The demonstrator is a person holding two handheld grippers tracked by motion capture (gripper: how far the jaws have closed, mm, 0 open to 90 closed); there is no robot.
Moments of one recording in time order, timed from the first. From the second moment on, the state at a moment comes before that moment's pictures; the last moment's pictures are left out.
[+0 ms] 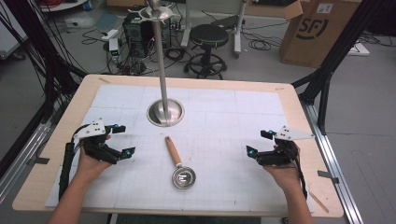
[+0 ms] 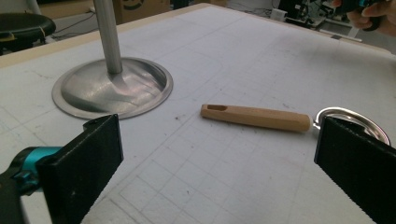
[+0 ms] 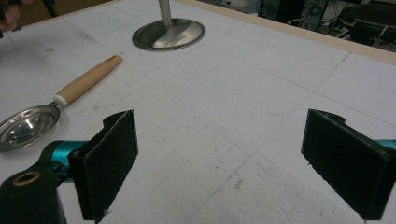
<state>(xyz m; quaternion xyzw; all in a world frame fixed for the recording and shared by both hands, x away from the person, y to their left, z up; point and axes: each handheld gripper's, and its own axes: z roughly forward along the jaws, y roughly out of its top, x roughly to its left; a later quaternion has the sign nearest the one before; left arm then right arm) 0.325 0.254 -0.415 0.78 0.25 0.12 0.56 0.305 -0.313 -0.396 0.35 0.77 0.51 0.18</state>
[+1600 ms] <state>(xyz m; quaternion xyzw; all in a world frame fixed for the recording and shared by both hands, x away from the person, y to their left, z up) 0.373 0.142 -0.407 0.84 0.20 0.07 0.50 0.303 -0.310 -0.407 0.35 0.79 0.46 0.18</state>
